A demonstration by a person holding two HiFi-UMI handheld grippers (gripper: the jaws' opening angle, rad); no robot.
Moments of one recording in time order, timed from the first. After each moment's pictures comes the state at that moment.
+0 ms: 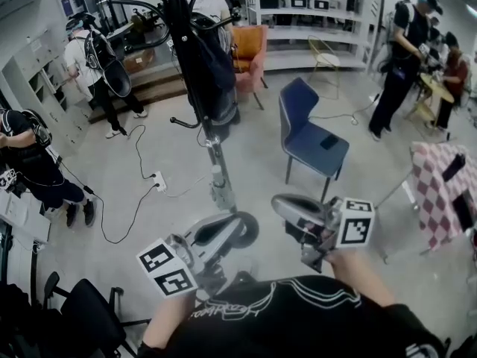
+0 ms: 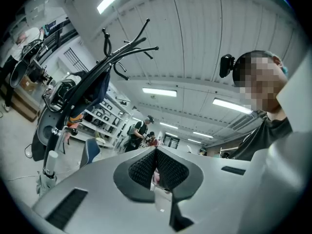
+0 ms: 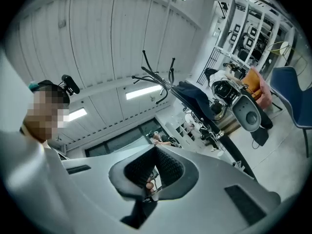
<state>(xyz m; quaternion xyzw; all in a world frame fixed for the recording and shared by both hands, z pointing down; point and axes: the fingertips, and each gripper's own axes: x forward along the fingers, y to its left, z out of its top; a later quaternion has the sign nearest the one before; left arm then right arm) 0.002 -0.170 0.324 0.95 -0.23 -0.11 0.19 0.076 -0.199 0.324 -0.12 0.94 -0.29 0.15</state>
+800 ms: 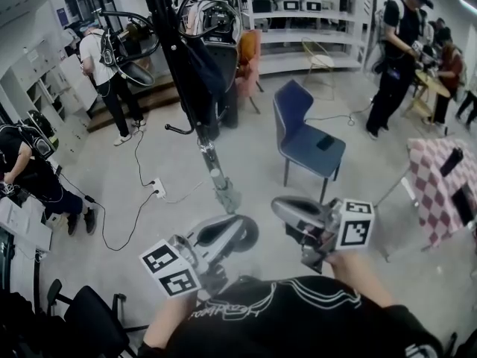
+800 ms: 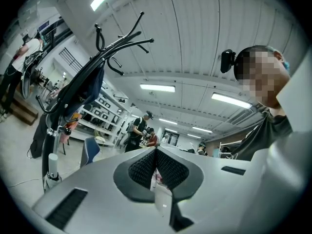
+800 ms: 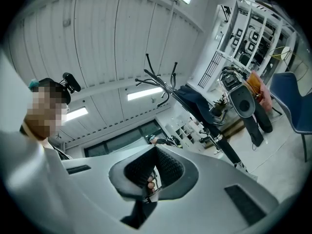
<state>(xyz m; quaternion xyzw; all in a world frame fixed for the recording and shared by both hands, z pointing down) 0.026 -0.168 0.326 0.95 -0.22 -0.09 0.18 0.095 -0.190 0.323 -0.13 0.94 -0.27 0.16</state>
